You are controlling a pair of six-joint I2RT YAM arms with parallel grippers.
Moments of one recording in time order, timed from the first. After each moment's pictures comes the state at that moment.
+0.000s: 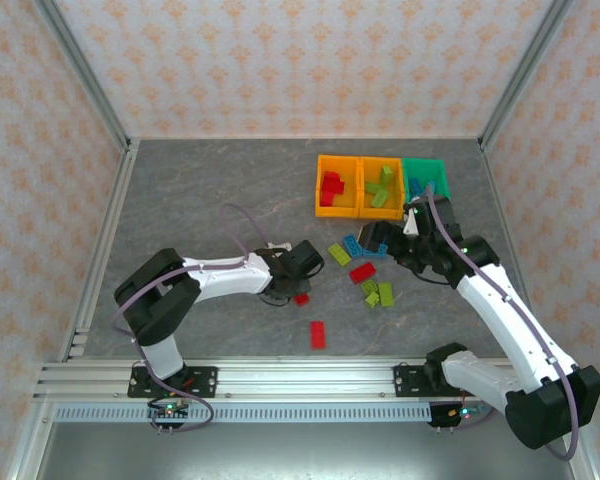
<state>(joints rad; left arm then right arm) -0.86 1.75 1.01 -0.52 -0.18 -1.14 0.35 1.02 0.97 -0.82 -0.28 0.67</state>
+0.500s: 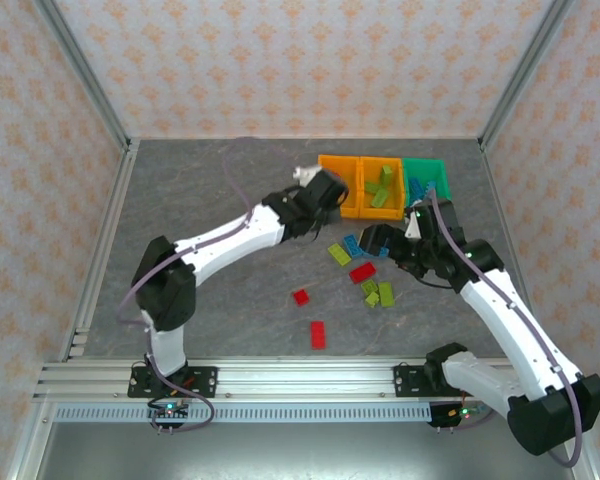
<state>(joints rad) -0.75 1.92 1.70 -0.59 -0.32 -0.84 0.35 0.97 0.97 -0.87 -0.28 0.70</state>
